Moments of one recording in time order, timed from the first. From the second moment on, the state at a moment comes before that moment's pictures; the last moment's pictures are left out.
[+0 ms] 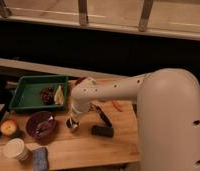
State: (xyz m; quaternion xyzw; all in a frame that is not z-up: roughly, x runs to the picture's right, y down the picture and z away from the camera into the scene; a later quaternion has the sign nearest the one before) arm -0.111 0.168 0.811 -0.37 0.01 0.38 0.85
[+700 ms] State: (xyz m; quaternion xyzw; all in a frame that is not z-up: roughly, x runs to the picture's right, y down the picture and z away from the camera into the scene) arm -0.116 0.146 0.757 -0.36 -0.05 0.34 0.87
